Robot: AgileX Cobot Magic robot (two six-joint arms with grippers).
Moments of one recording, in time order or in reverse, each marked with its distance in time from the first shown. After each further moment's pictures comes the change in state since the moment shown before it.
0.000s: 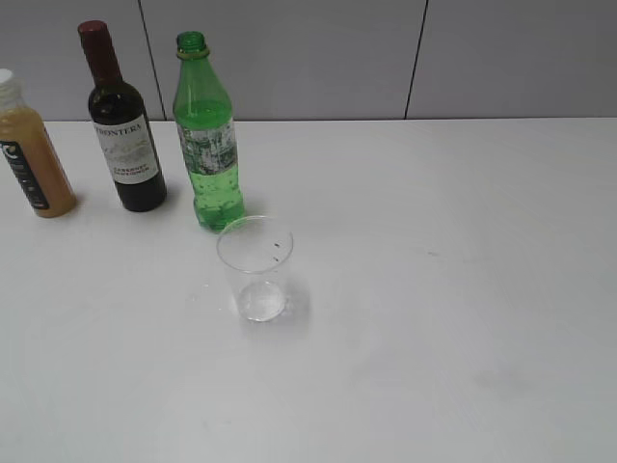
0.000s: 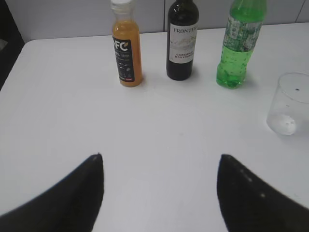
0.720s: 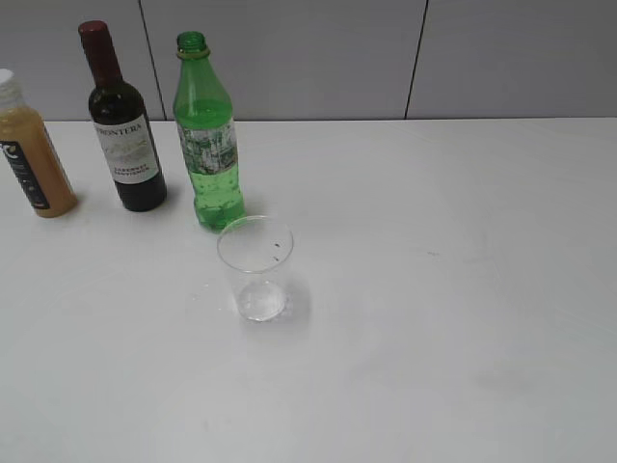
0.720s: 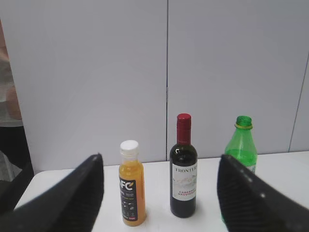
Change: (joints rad) left arm 0.000 0.094 -0.020 0.000 -0.523 0.012; right arm 0.000 0.000 0.000 0.002 0.000 -0.002
